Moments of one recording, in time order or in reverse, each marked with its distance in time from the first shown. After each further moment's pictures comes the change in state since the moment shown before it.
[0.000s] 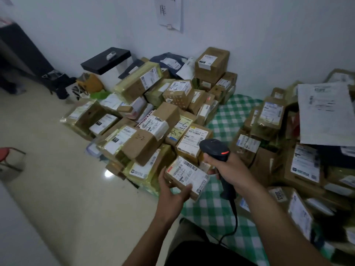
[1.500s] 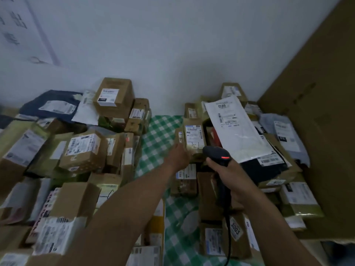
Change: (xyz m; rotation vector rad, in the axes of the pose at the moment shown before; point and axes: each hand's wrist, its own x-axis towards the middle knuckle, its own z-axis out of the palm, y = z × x) left_hand 0.255 0.144 0.313 0.947 -0.808 0.688; right_hand 0.068 -0.039 -0.157 0.250 0.618 0.097
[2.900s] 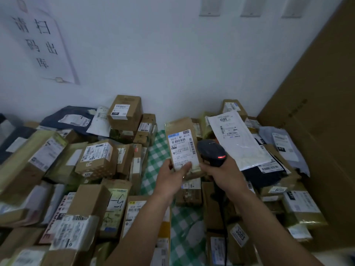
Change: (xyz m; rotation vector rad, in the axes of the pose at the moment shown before) left_hand -0.145 0.041 -0.058 -1.005 0.301 -0.295; right_hand -0.033 -0.026 0.029 -0.082 0.056 -0.291
